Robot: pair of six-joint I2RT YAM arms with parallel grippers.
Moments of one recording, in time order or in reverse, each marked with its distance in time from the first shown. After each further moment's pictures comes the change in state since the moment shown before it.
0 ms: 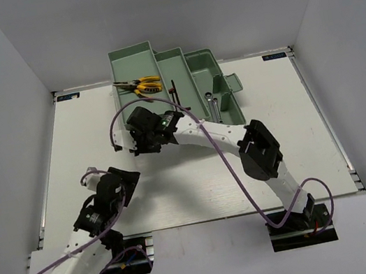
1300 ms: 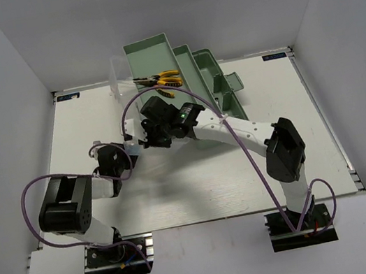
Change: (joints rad) left arm 0.304 1.035 0.032 1.210 0.343 0.019; right arm -0.036 -0.223 -0.163 0.002 -0.063 0.072
